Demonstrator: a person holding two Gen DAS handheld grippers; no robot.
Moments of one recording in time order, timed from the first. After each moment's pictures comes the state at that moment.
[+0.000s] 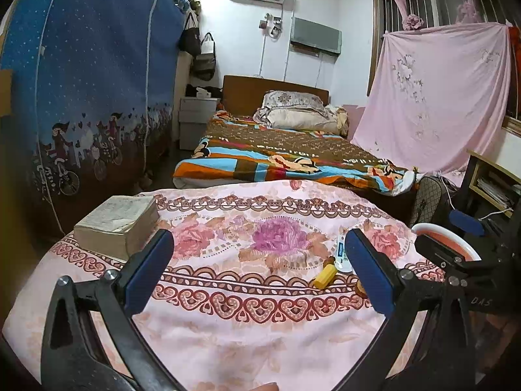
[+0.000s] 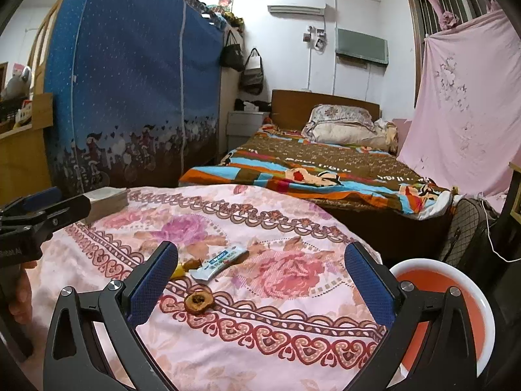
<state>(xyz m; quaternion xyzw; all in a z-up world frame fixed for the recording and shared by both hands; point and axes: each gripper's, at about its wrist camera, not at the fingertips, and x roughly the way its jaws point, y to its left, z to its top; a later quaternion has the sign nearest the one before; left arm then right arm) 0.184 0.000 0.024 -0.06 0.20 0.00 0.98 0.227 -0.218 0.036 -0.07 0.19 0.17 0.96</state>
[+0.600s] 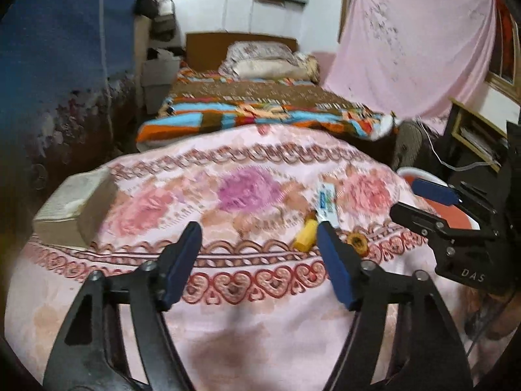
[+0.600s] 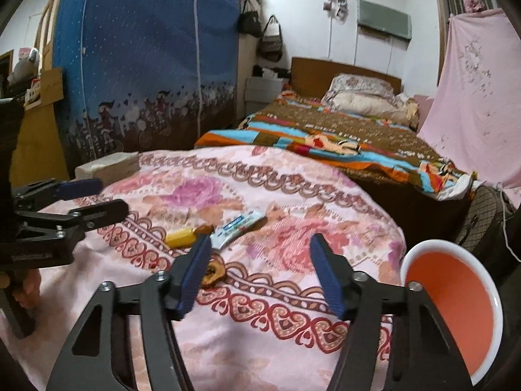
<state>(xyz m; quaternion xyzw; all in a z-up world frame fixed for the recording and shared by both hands) 0.219 -0.021 0.000 -0.02 0.31 -0.08 0.95 0.241 -0.209 0.017 -0.08 0.27 0.21 0.94</state>
